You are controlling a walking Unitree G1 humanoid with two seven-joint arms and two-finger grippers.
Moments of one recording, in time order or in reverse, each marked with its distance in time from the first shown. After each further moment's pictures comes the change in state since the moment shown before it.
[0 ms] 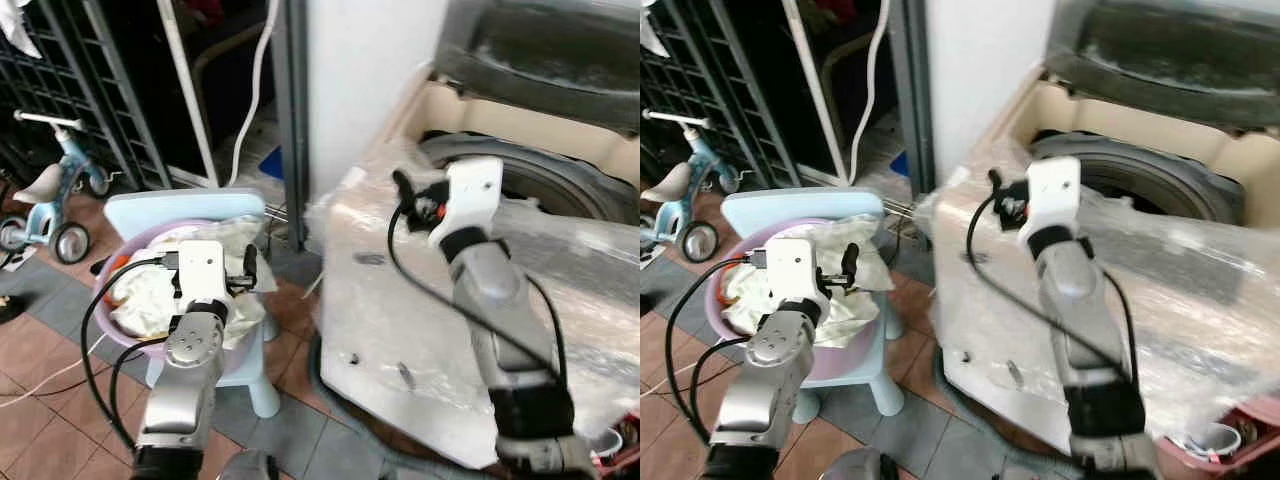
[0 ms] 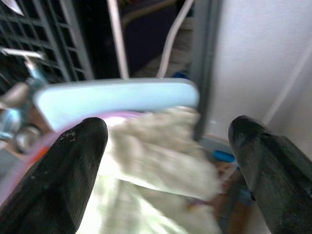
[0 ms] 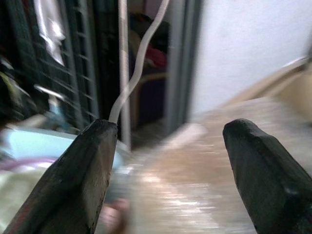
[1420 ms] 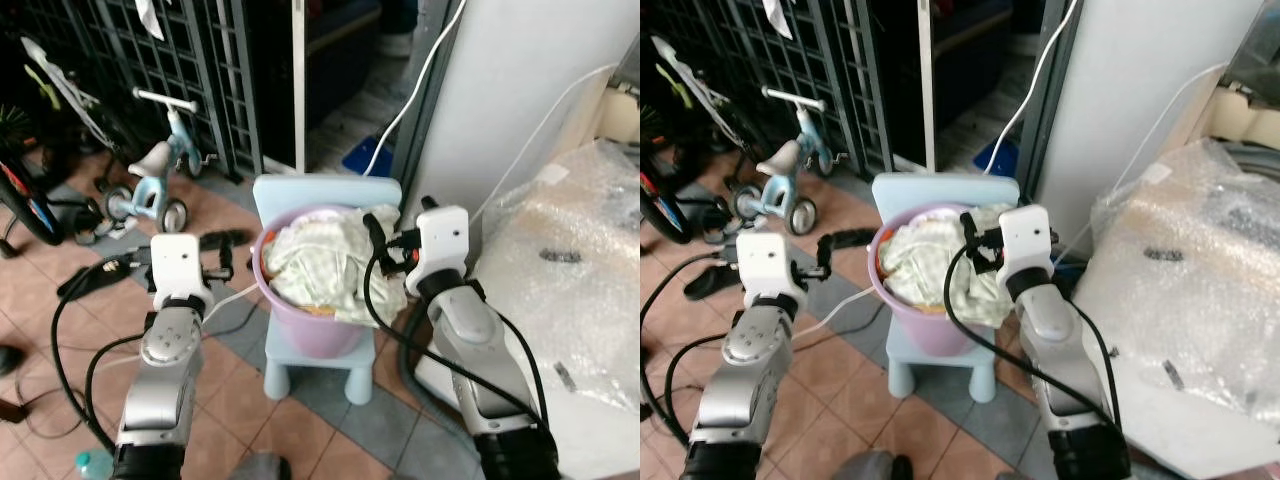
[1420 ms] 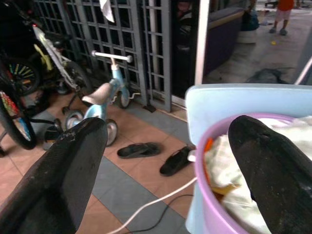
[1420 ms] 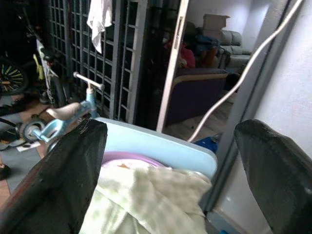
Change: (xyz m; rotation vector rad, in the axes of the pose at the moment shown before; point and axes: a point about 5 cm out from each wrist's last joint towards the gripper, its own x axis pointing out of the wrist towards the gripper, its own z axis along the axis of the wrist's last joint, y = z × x) left arm 0.000 0.006 0.003 -0.027 -0.040 0.023; right arm -0.024 -0.006 -0.021 -0.151 0.043 -0.079
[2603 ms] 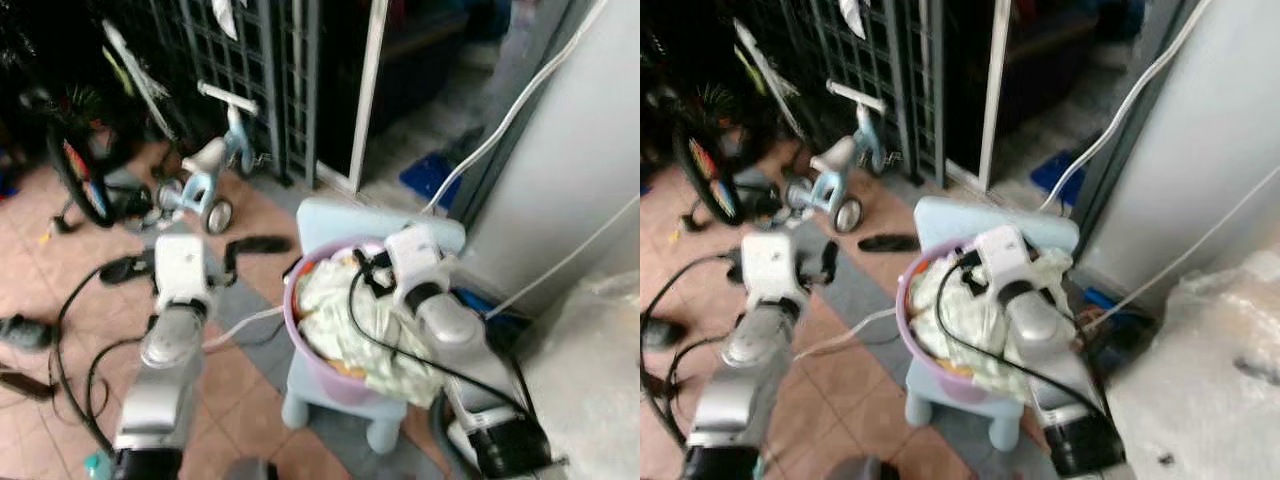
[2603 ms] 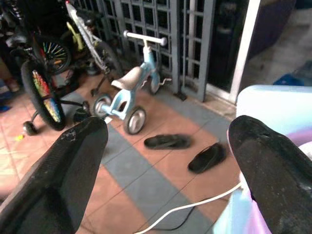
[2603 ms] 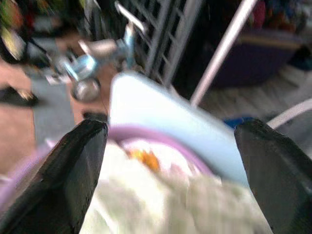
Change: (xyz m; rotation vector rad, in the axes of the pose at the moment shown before) left arm -0.006 0.005 -0.004 0.033 0.058 -0.022; right arm 0.002 0.012 -0.044 -0.141 0.285 0.058
